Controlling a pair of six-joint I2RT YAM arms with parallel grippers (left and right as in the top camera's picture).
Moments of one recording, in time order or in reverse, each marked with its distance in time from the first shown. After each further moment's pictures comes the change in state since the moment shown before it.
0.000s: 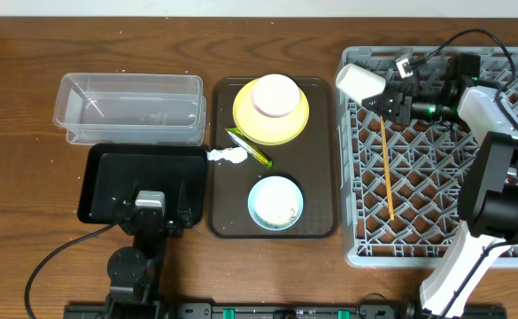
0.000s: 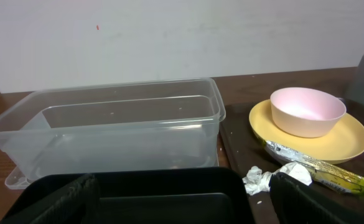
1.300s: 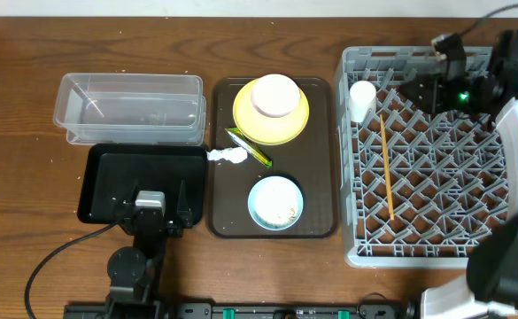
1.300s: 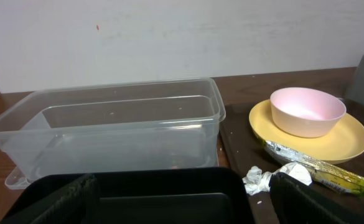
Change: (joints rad) left arm 0.000 0.000 0.000 0.000 0.000 0.000; right arm 0.004 -0.427 0.003 -0.085 0.530 0.316
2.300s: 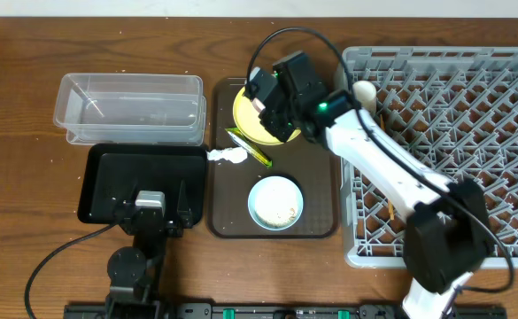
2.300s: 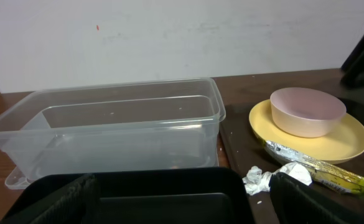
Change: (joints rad) left arm 0.000 0.000 0.000 0.000 0.000 0.000; right arm 0.764 0.211 0.005 0.316 0.583 -0.082
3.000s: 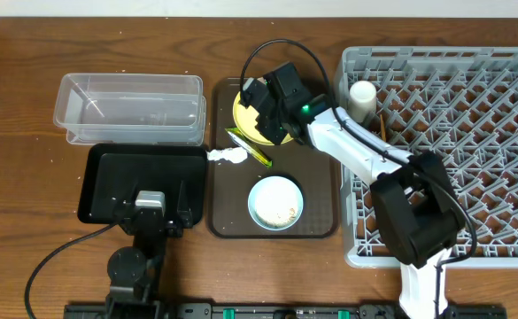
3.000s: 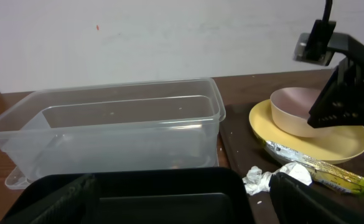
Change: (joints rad) left arm 0.000 0.000 0.000 0.000 0.000 0.000; right arm 0.000 0.164 0.000 0.113 0.015 -0.016
